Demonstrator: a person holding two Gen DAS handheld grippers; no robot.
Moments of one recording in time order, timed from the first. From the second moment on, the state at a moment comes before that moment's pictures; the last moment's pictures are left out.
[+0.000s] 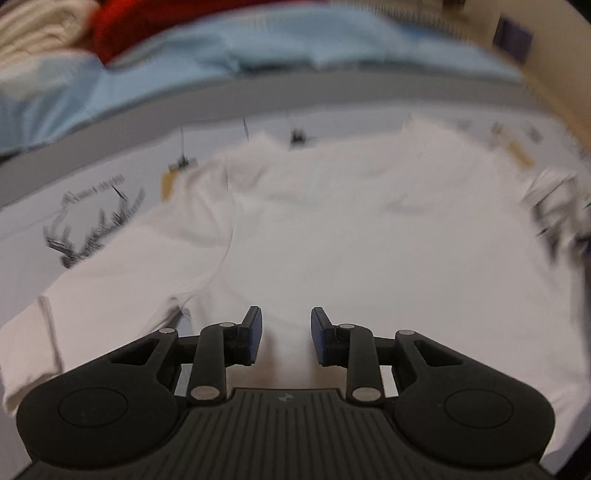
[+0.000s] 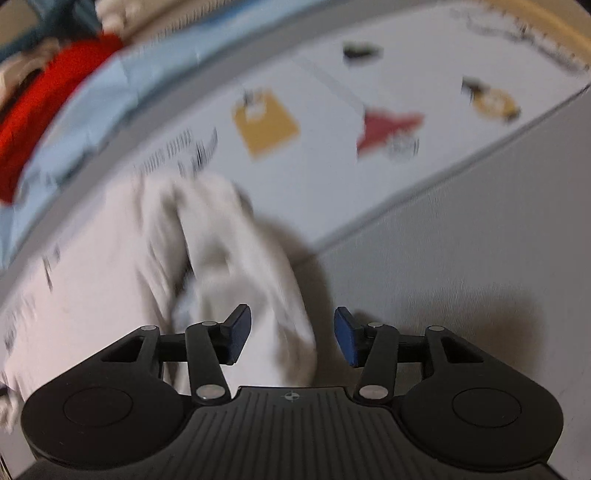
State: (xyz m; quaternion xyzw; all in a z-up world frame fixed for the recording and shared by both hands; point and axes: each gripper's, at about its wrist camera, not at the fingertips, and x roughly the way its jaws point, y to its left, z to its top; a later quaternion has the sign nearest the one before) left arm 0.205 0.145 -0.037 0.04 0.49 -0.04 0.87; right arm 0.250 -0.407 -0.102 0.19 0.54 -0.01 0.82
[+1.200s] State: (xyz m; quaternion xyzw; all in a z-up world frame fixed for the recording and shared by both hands) left arm 0.185 0.152 -0.055 0.08 0.48 0.02 0.87; right arm 0.200 -0.580 -0.118 0.34 0.42 -0.20 0.81
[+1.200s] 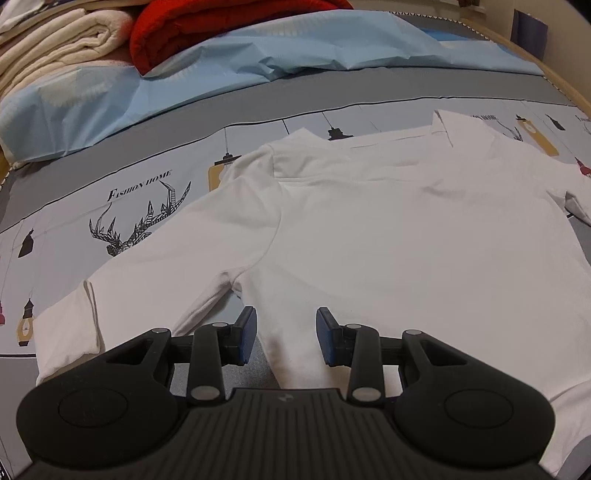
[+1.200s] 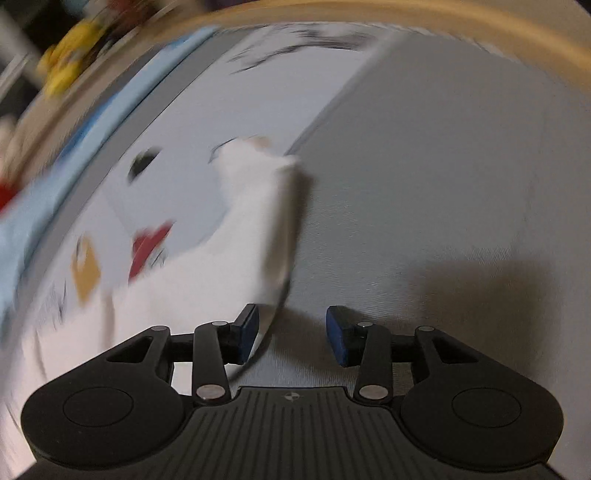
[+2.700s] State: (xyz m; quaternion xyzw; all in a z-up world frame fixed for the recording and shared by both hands) left arm 0.191 0.128 -0.071 0.09 0.51 -0.03 0.86; right arm 0.220 -0.617 -0.127 0.37 0.29 -0.31 0.83
